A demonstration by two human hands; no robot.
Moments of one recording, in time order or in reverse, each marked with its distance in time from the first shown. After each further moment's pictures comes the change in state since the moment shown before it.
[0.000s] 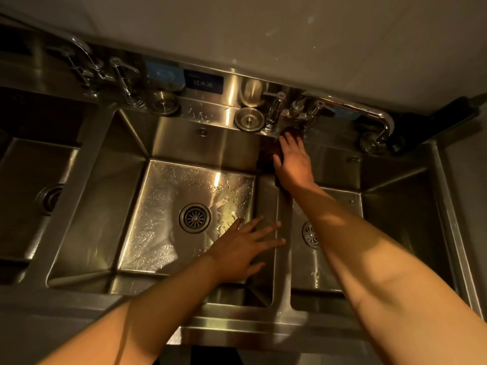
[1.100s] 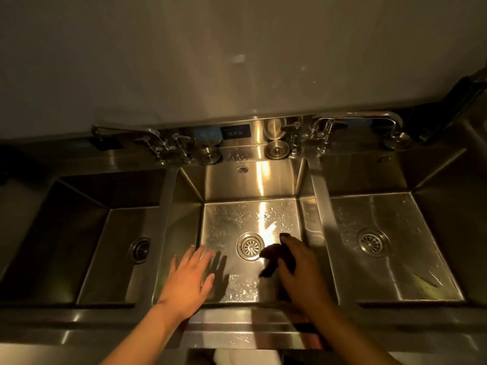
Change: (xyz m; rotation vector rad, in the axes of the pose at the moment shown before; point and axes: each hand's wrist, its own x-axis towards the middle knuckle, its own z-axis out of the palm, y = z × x) left_hand -0.226 -0.093 -0.043 0.113 0.015 -0.658; right_hand -0.261 -0.145 0.009 0.736 -0.009 0.147
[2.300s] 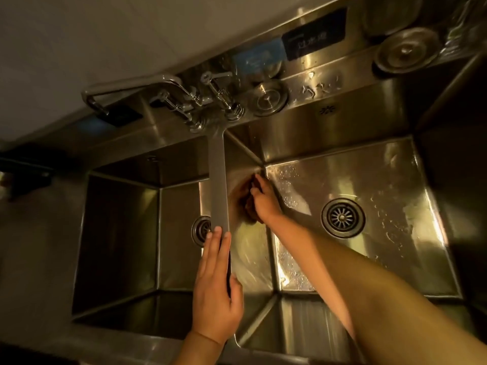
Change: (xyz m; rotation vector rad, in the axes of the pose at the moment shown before) left_hand 0.022 -0.123 0.015 -0.265 0.231 -0.094; right_hand 0.252 -0.035 0.359 0.725 -0.218 0.449
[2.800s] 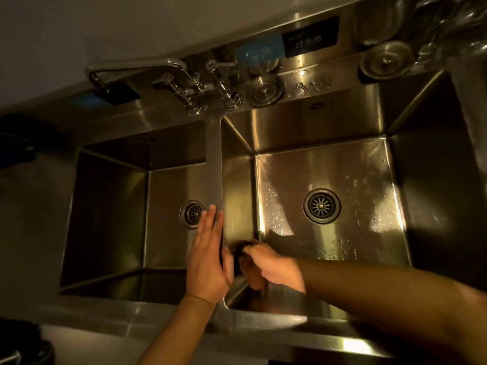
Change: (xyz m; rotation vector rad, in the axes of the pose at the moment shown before) left_hand -0.001 0.004 -0.004 -0.017 0.019 0.037; right_hand -0.156 0.065 -0.020 -0.106 -0.245 0.541
